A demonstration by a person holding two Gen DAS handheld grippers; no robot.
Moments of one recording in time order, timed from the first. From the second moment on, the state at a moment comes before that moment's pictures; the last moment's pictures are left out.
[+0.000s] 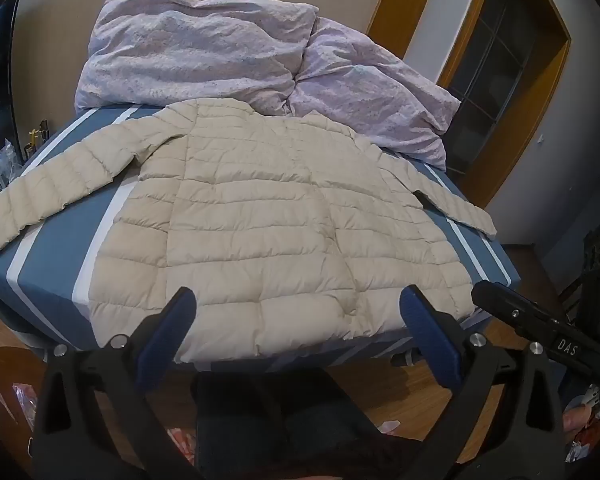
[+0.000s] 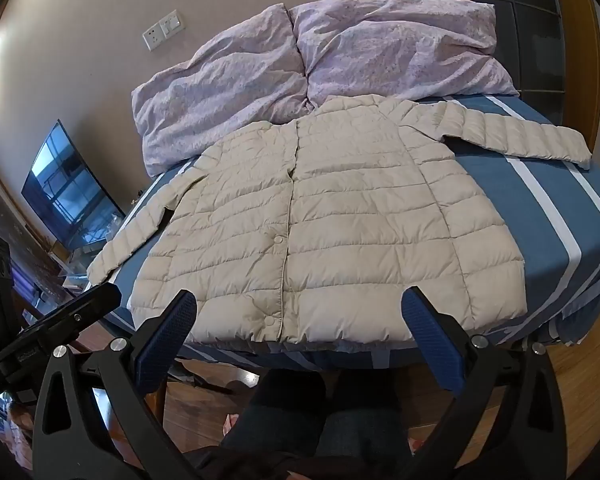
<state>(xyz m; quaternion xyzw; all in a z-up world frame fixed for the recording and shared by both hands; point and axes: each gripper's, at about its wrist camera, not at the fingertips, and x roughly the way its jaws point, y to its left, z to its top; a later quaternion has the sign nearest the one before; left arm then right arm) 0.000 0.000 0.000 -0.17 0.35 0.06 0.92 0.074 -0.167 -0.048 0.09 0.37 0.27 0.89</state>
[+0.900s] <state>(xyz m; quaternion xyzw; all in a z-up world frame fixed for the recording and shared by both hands) 0.000 0.000 0.000 -0.17 0.34 0.06 0.92 0.075 -0.167 -0.049 0.09 0.37 0.27 0.89</state>
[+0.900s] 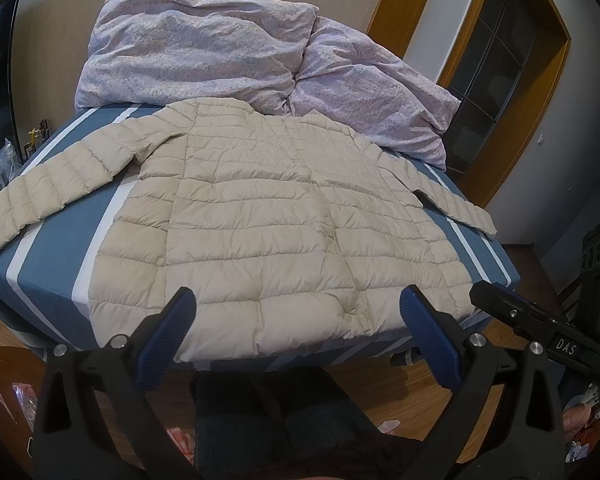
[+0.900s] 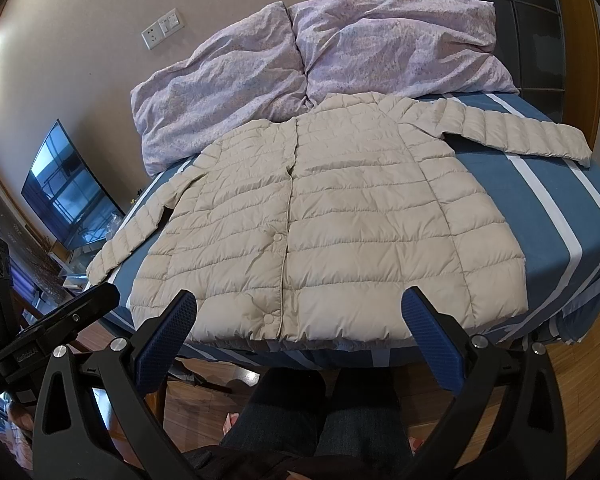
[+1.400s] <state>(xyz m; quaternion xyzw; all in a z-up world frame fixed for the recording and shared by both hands) 0.000 0.000 0.000 -0.17 0.34 0.06 0.92 0.076 -0.167 -0.049 0.09 0.37 0.27 0.89</state>
